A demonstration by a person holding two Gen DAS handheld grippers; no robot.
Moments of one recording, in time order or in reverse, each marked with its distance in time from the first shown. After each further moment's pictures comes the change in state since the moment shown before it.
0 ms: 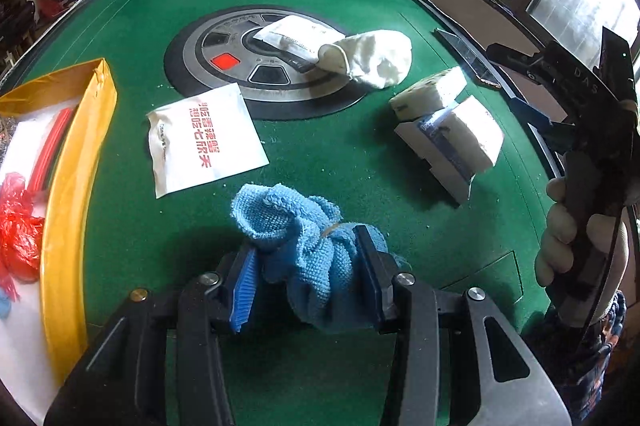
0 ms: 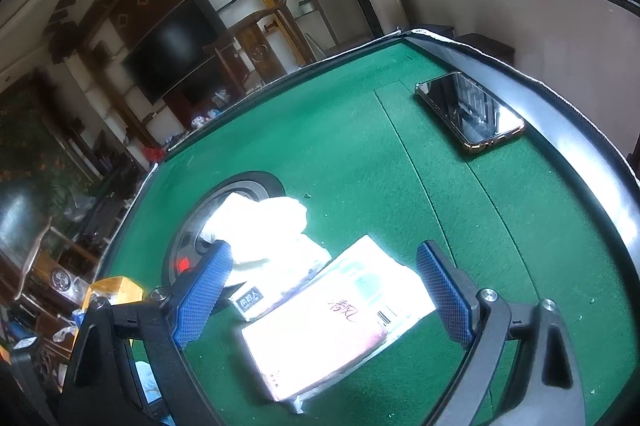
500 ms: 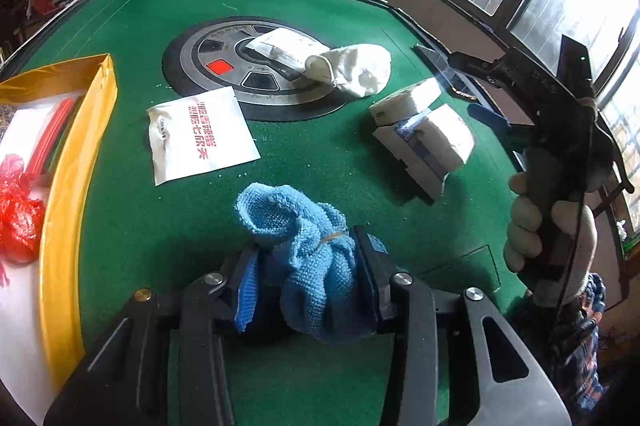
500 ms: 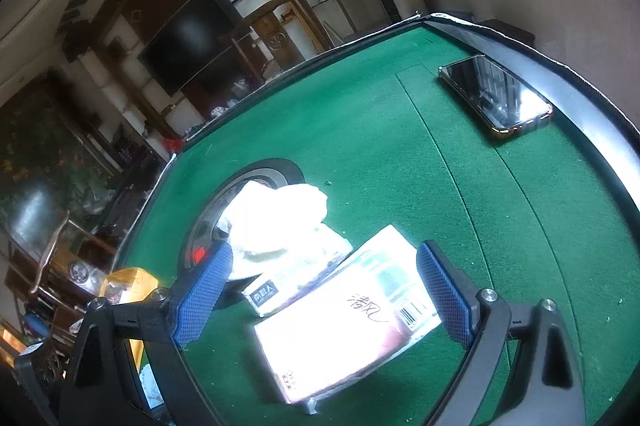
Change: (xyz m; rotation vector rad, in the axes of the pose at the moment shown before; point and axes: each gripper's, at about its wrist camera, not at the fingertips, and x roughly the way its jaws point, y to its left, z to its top) left arm -0.026 0.013 -0.018 -0.022 -0.073 -0.102; right arm 0.012 0.000 -0.005 0.004 0.046 0.086
